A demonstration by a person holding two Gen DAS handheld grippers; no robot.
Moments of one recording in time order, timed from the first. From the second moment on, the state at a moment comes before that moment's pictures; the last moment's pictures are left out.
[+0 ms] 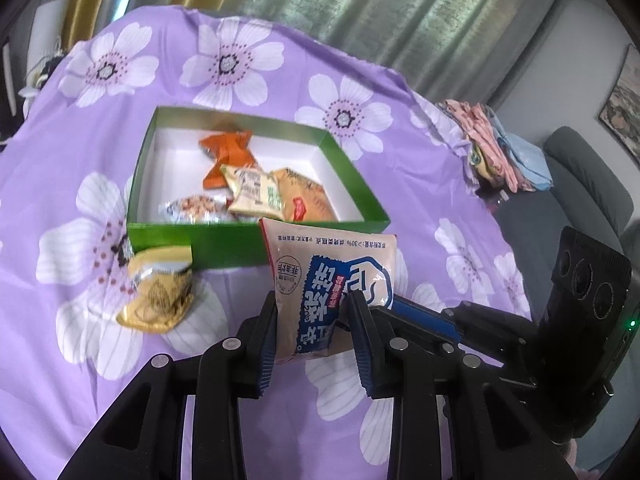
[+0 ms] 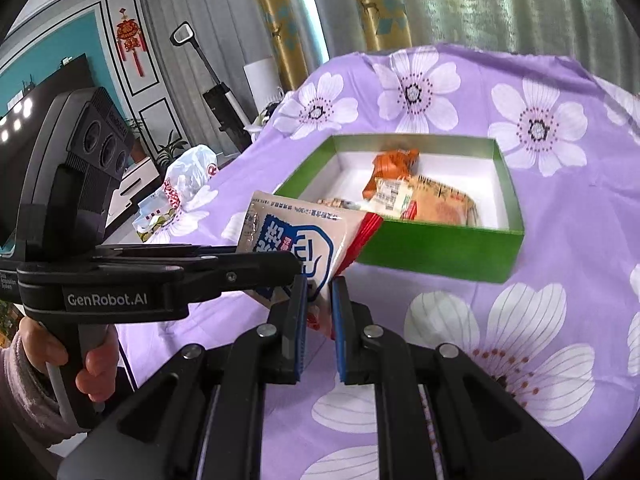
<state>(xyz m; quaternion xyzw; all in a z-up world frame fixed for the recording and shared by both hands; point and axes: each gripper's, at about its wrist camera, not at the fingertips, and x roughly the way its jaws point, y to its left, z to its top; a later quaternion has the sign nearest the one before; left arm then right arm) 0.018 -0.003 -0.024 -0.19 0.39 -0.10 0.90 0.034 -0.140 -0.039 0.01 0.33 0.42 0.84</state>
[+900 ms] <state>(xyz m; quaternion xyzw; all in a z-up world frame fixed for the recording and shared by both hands) 0.092 0.026 -0.013 -0.18 0.37 -0.09 0.91 0.111 -0.112 -0.023 0.00 0.31 0.41 0.86</state>
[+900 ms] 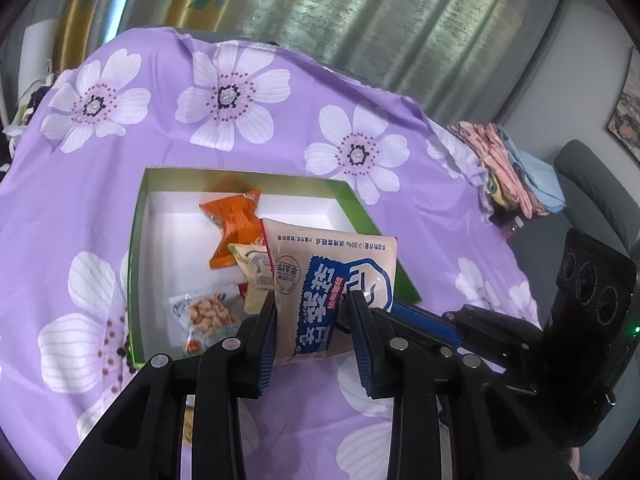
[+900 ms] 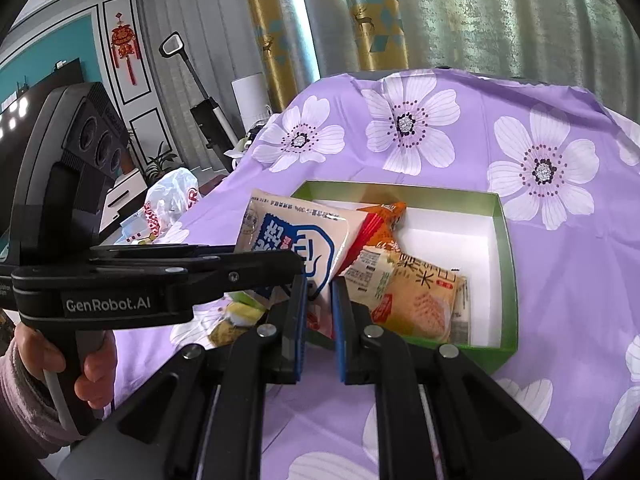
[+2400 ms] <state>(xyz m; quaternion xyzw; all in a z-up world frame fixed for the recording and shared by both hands) 0.161 0.029 -0.044 -0.19 0.42 -0.10 0.88 0.170 -0.103 -0.048 -0.01 0.35 0.38 0.86</state>
